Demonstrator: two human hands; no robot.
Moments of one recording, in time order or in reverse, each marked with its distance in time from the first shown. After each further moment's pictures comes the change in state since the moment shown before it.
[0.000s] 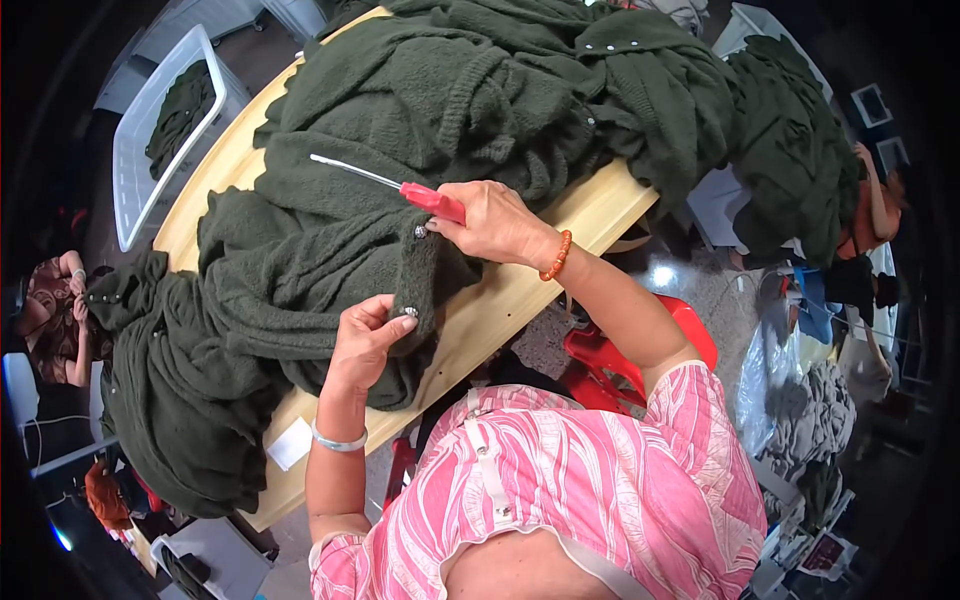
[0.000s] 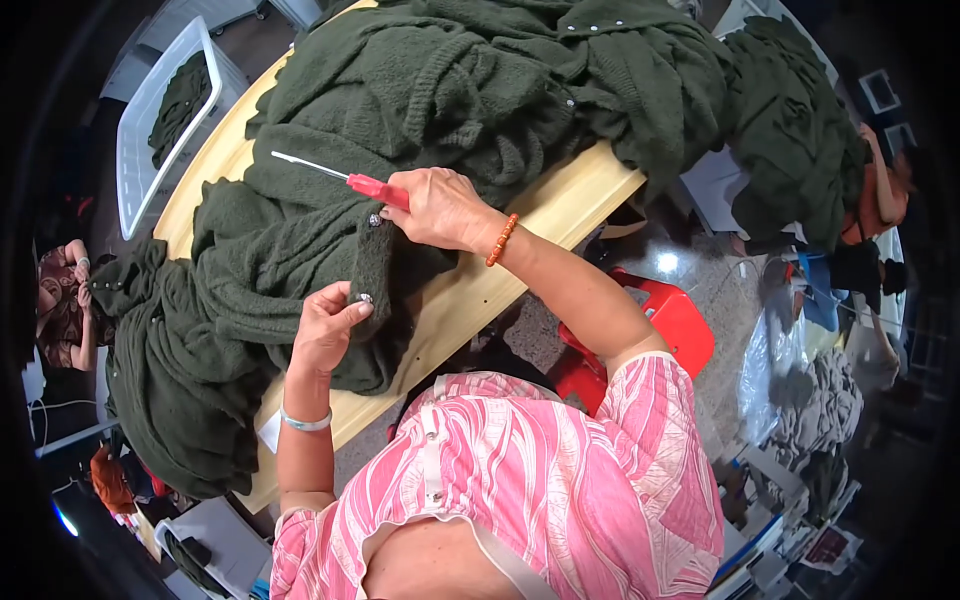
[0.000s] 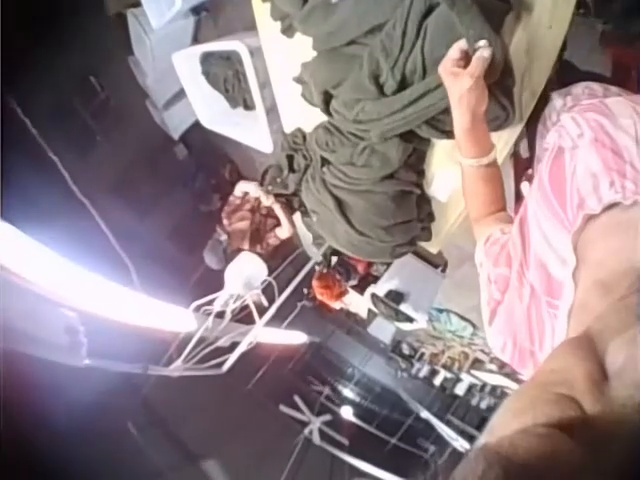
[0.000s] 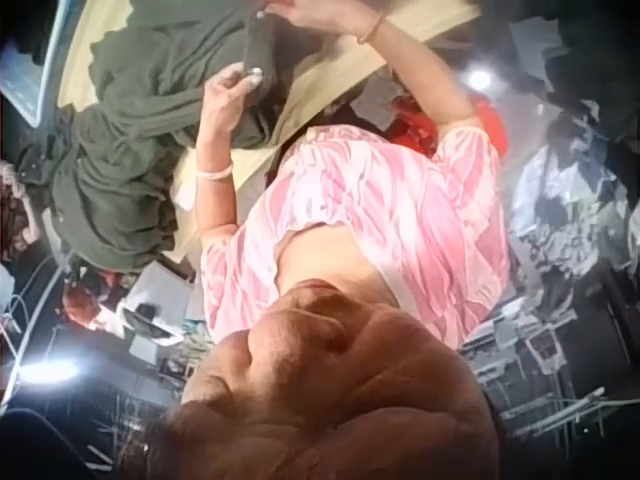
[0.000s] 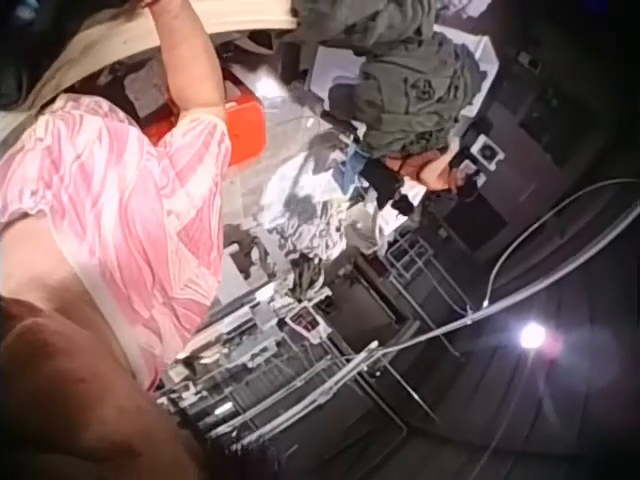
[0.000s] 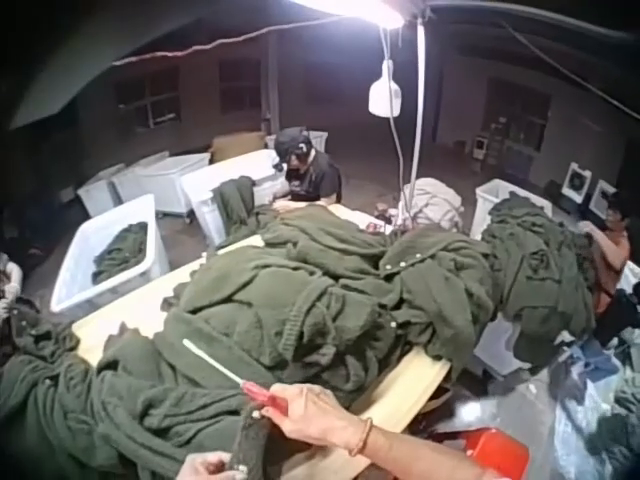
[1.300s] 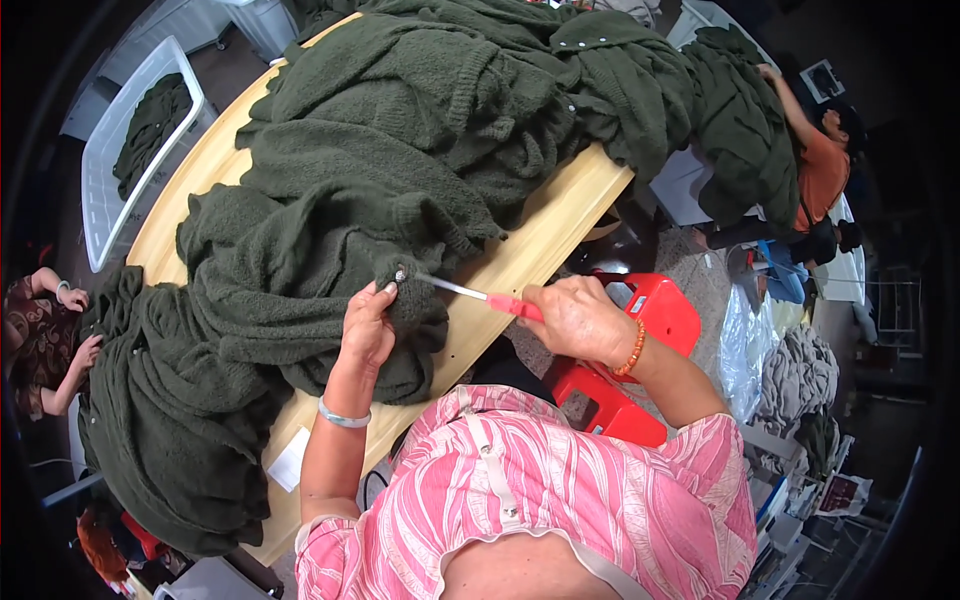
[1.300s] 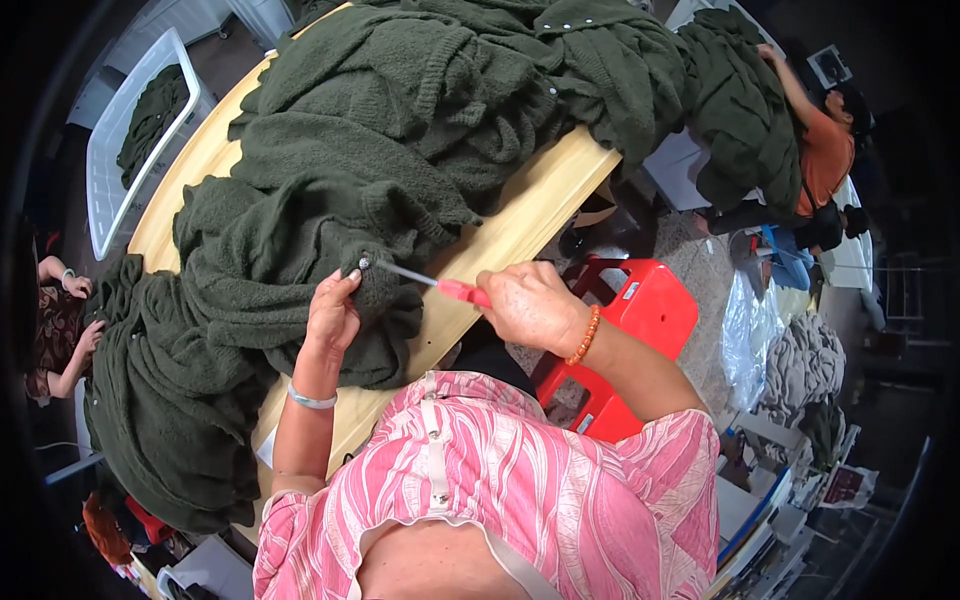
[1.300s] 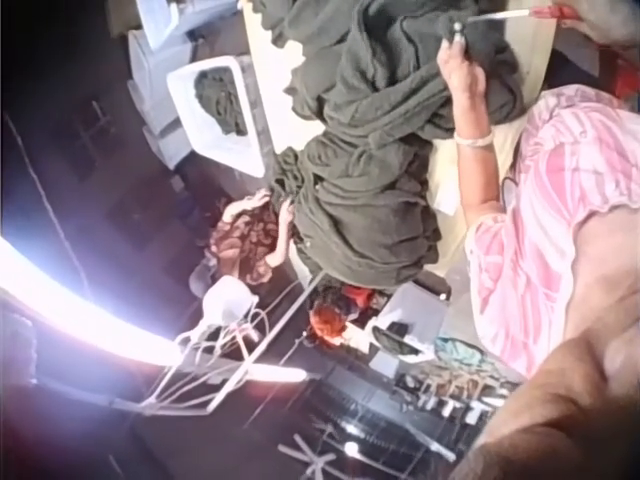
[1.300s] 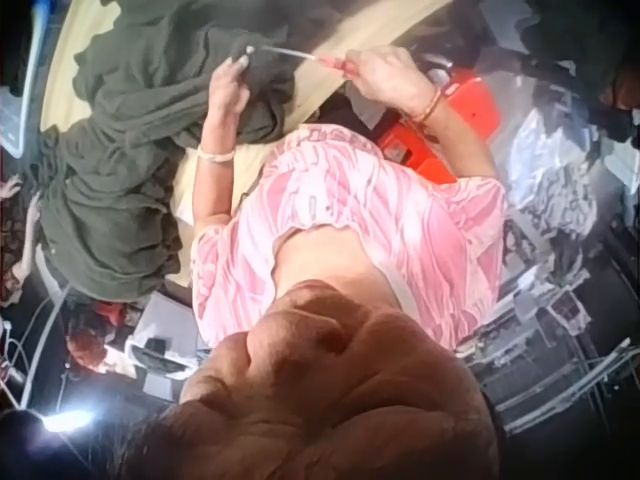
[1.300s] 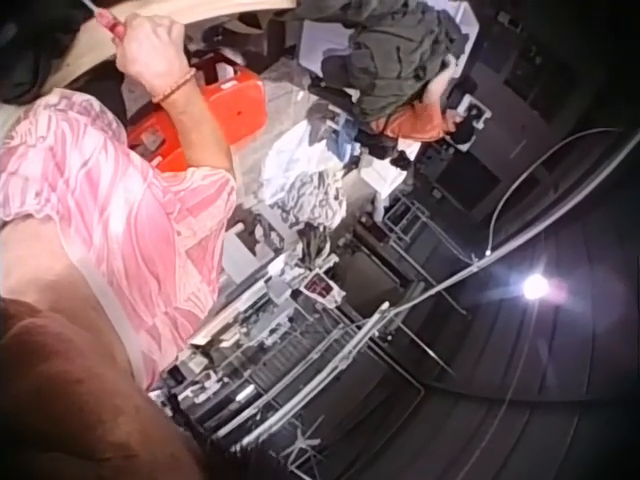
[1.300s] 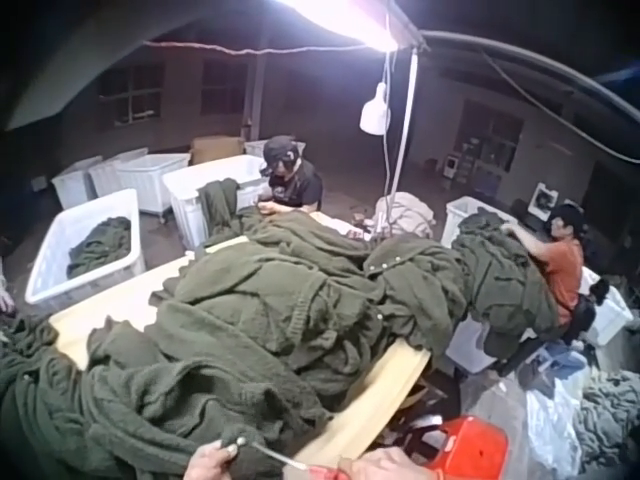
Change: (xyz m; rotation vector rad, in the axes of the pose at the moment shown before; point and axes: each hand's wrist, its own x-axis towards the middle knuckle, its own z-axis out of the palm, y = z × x) left_hand 0.003 -0.037 -0.058 -0.384 -0.035 -0.025; right_hand -0.142 -0.089 0.022 -0.429 -0.268 0.235
